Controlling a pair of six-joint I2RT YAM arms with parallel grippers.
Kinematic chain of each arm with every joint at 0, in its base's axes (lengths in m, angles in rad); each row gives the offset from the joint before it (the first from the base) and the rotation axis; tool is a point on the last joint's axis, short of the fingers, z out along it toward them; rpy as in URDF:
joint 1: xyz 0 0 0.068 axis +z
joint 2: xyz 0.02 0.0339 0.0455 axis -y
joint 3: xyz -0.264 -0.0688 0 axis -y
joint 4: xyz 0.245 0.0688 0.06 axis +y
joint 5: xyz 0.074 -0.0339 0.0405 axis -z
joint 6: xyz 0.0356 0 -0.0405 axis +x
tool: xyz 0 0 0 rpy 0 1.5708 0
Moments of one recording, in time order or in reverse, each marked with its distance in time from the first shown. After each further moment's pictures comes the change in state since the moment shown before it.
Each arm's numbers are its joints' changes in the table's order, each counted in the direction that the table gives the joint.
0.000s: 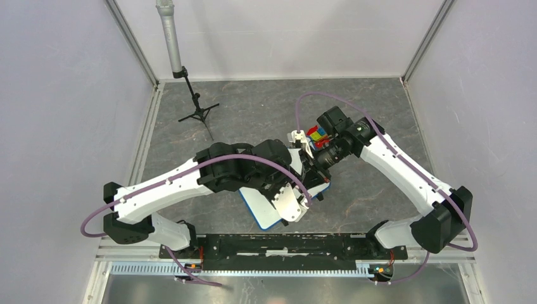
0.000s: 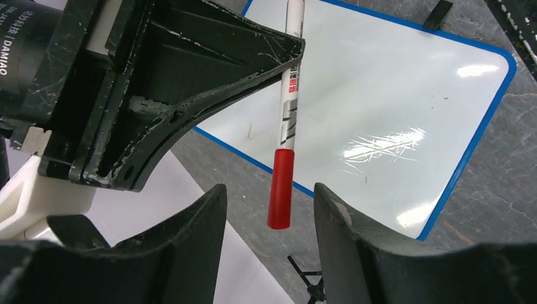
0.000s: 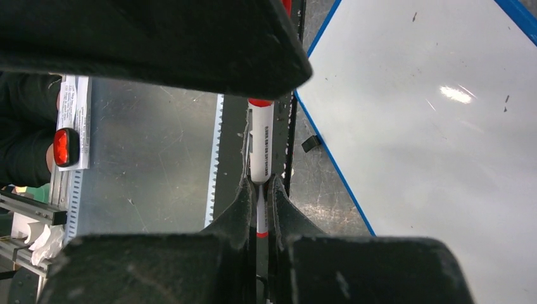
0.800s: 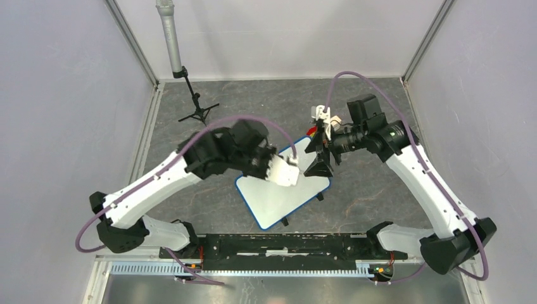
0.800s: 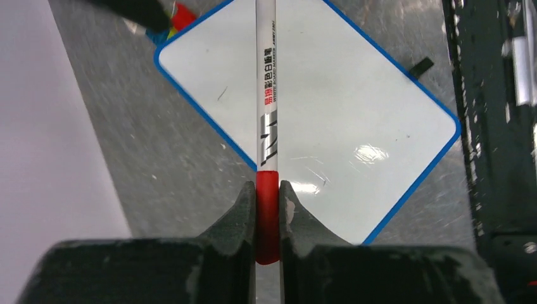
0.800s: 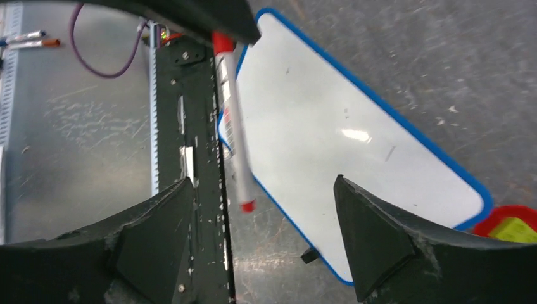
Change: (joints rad) left arm 0.156 0.064 -0.099 -0.084 0.136 -0.241; right arm -0.115 0.152 0.017 -0.215 0.064 0.172
